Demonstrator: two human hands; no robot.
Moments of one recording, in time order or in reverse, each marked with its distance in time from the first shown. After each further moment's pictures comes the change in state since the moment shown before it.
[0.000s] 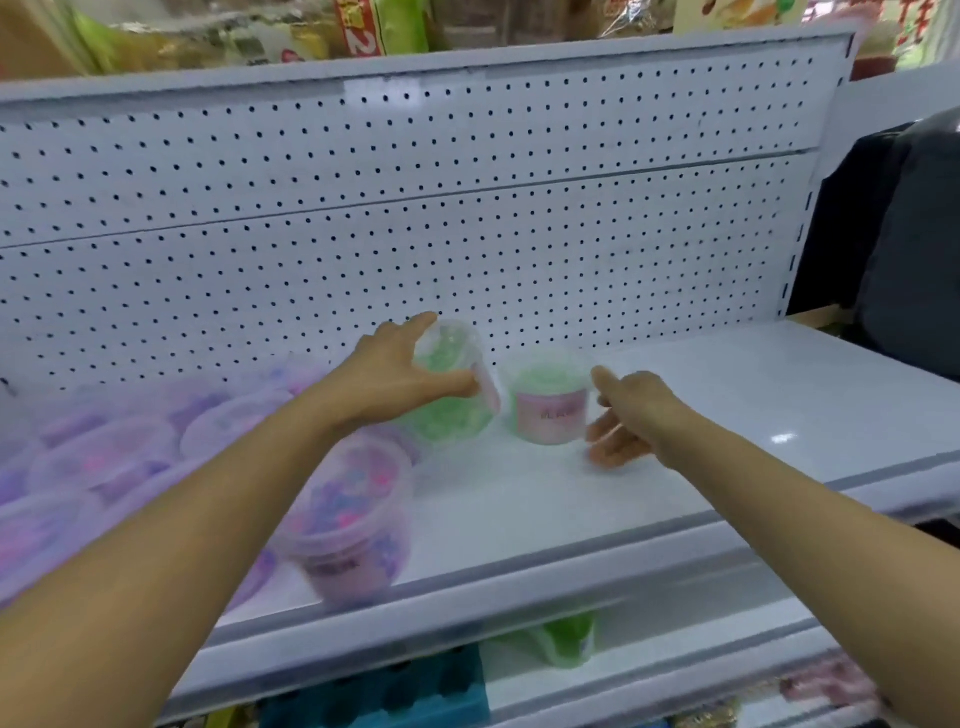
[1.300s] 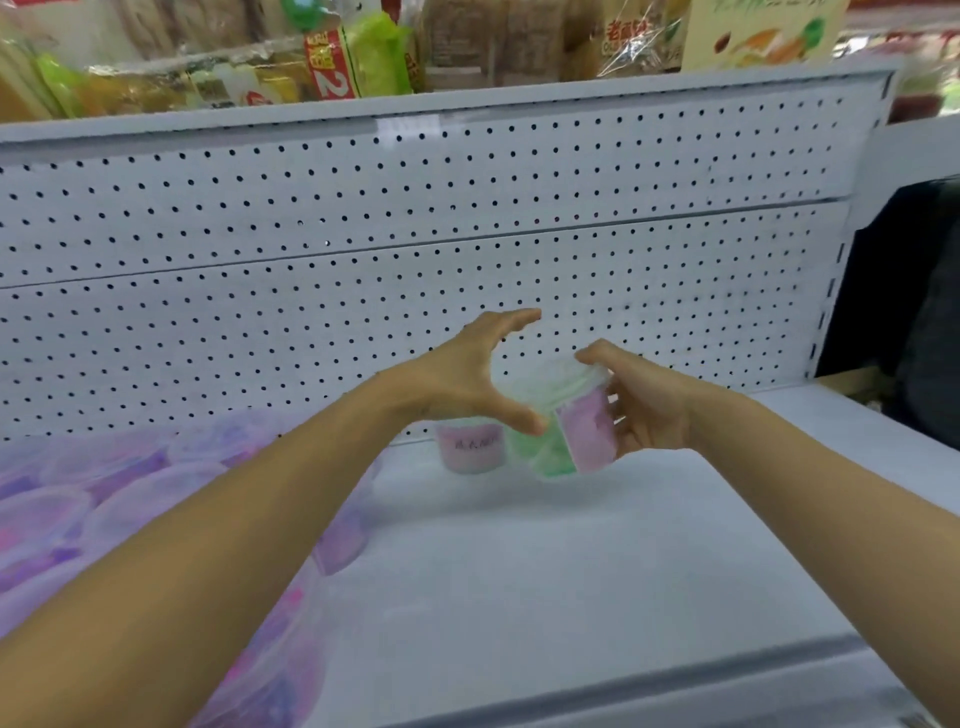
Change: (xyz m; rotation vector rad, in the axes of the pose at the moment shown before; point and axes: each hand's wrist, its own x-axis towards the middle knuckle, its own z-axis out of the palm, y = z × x) left_hand 0.116 0.068 0.034 -0.121 -0.218 0.286; right_hand 0.099 -0.060 -0.058 0.111 -0.390 0.053
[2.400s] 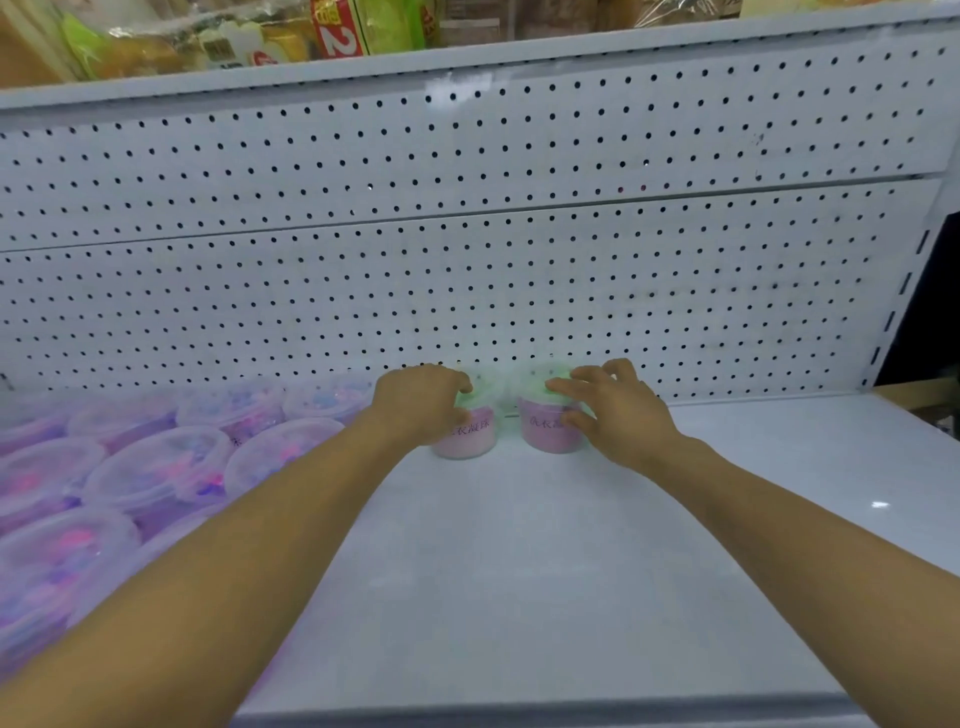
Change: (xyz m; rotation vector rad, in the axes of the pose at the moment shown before) left_hand 0.017 -0.045 0.034 0.783 0.134 -0.446; right_hand 0.069 0.053 -0.010 -1.177 0.309 -0.598
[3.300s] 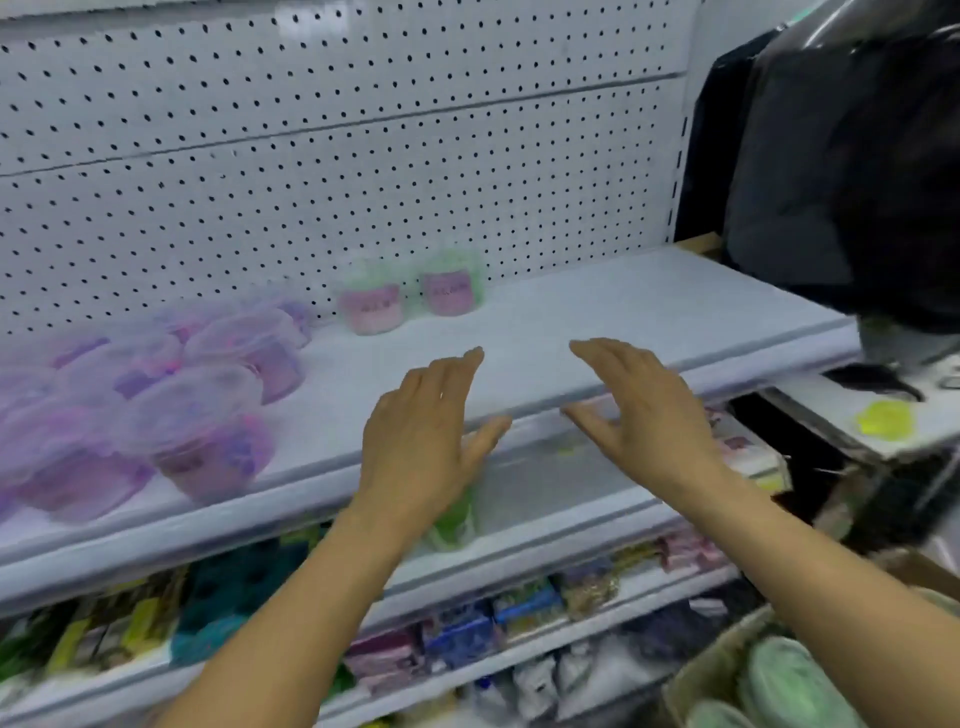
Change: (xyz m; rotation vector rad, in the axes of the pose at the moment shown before) left_hand -0.249 0.085 0.036 -0.261 0.418 0.354; right_hand -0.292 -0.041 -0.045 -0.076 0.301 0.059
